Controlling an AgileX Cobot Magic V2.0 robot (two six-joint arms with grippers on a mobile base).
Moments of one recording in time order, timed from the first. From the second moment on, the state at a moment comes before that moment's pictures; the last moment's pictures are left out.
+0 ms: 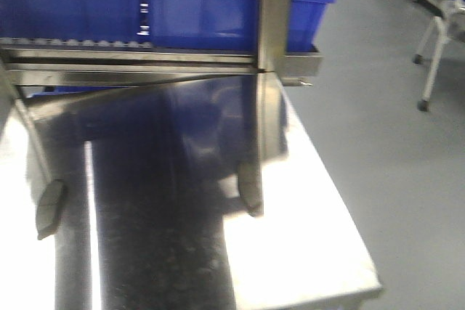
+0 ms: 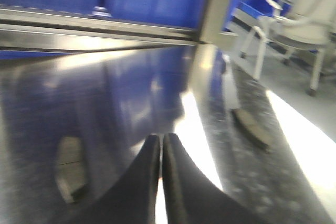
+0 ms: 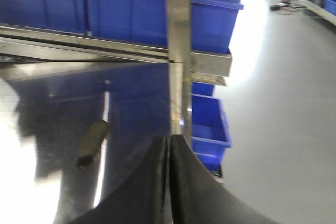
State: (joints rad) left arm -0.35 0.24 -0.45 0.15 0.59 -0.32; right arm 0.28 0.20 -0.29 -0.08 0.36 0.09
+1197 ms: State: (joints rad) left arm -0.35 0.24 -0.45 0.15 0.59 -0.32; right arm 0.28 0.20 -0.29 -0.08 0.36 0.09
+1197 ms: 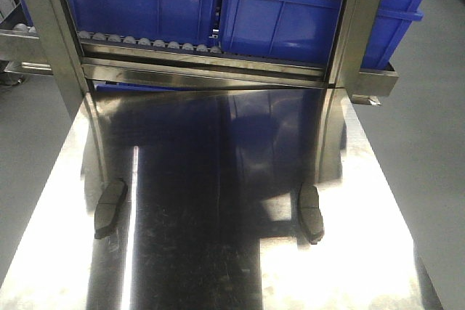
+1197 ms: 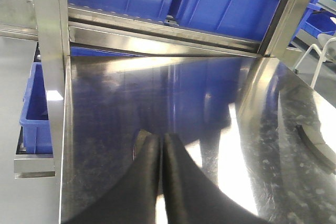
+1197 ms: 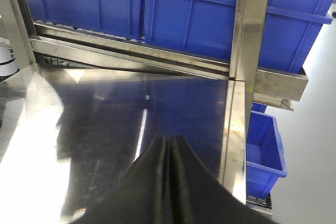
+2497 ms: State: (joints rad) left arm -0.35 0.24 -0.45 0.15 0.57 -0.32; right arm 0.28 0.20 -0.29 -0.08 0.36 0.09
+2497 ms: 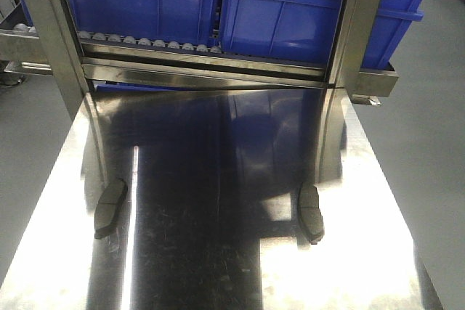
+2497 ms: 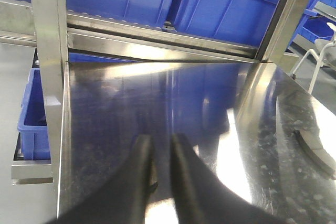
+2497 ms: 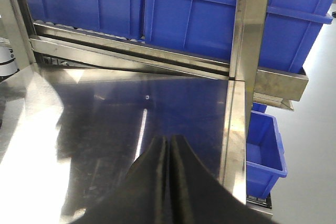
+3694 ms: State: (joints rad) left arm -0.35 1.39 -0.97 0.13 0.80 -0.30; right arm 0.28 0.20 -0.29 -0.08 0.36 0.09
